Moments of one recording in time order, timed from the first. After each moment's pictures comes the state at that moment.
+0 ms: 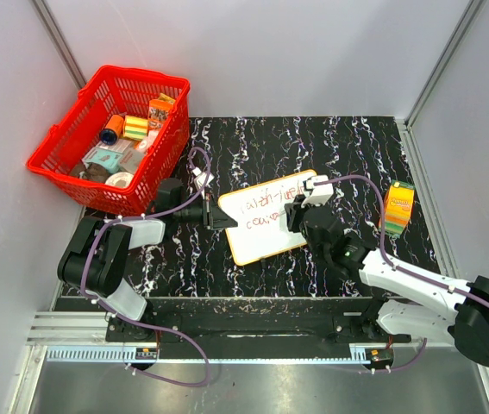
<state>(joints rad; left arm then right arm) -0.29 1.59 0.61 0.50 1.01 -0.46 0.87 1.08 0.62 0.17 0.55 0.40</state>
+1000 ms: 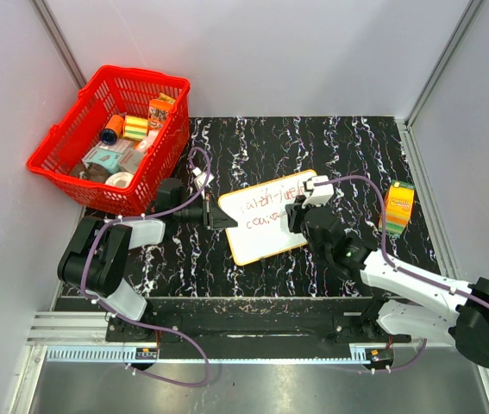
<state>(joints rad) -0.29 1.59 0.61 0.50 1.01 -0.46 0.86 1.07 0.61 0.16 0.54 0.39</state>
